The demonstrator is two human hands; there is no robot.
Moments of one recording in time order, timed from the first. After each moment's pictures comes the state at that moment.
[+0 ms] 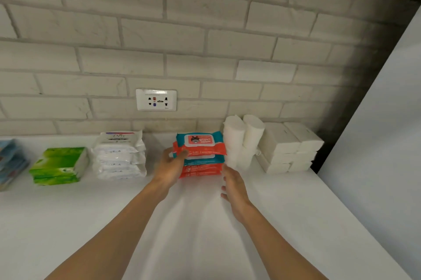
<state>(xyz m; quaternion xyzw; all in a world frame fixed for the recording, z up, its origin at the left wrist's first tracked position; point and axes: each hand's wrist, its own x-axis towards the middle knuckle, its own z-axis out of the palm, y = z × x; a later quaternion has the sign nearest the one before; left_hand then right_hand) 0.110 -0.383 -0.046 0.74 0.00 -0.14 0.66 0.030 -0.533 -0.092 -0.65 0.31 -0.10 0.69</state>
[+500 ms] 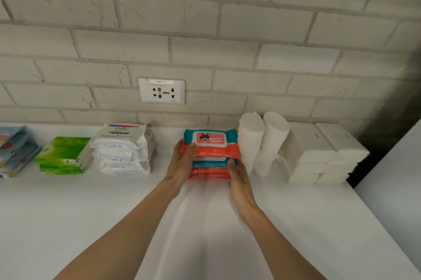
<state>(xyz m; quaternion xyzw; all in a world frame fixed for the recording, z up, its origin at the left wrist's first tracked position) 0.151 -0.426 -0.083 0.71 0.03 -0.13 0.69 0.078 -0.563 -0.117 -0.68 0.16 -0.09 0.71</state>
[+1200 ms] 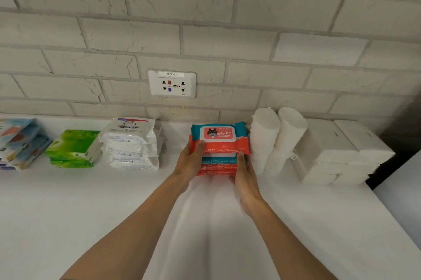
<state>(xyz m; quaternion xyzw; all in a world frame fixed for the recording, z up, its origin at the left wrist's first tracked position) 0.168 -0.427 -0.098 0.72 0.02 -0.14 0.68 0.105 -0.549 -0.121 -0.66 0.21 -0.08 0.72</state>
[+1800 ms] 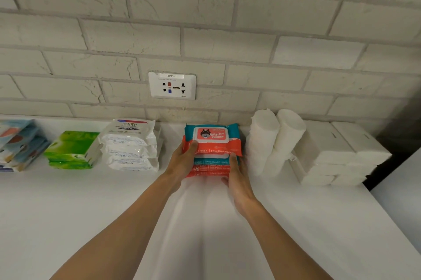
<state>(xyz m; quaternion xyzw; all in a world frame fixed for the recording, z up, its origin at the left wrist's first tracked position) 0.177 -0.410 -0.099 0.71 0.01 -0.15 0.69 0.108 -0.537 -0.118 -0.67 0.21 -0.05 0.71</state>
